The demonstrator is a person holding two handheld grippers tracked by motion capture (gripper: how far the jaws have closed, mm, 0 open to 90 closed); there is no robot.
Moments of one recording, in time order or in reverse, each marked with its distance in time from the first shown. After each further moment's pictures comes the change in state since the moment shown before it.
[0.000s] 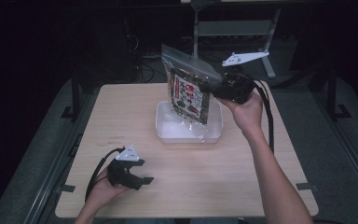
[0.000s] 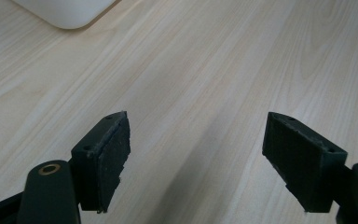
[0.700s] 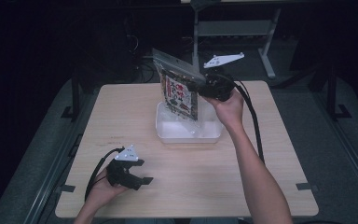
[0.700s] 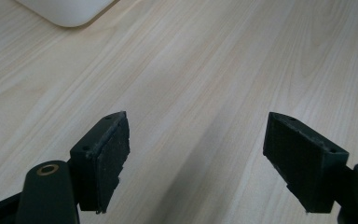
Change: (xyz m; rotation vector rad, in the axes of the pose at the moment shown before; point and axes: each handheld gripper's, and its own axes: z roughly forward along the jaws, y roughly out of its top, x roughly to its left) left arm 0.002 -0.002 0.000 -0.002 -0.006 0.001; right arm -0.011 -0.006 0.055 0.014 -0.020 -0.029
